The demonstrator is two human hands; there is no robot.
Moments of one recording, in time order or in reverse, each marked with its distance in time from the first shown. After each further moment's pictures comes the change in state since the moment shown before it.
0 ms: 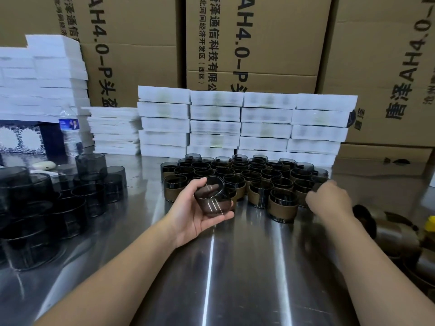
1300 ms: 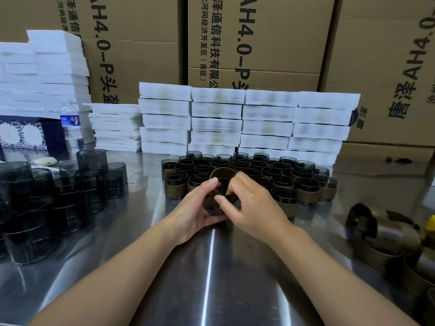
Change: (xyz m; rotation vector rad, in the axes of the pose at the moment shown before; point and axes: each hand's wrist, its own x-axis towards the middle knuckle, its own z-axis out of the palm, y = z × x) left_hand 0.007 -0.011 -0.003 0.258 -0.047 0.197; right_hand -0.106 -0.061 0.031 0.272 0.099 -1.224
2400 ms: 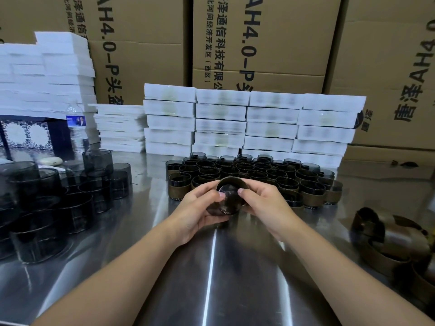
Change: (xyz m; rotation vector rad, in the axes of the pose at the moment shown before) left_hand -0.001 0.001 -0.007 0.067 0.071 0.082; right_hand 0.007 0.016 0.005 0.959 -0.139 0.626
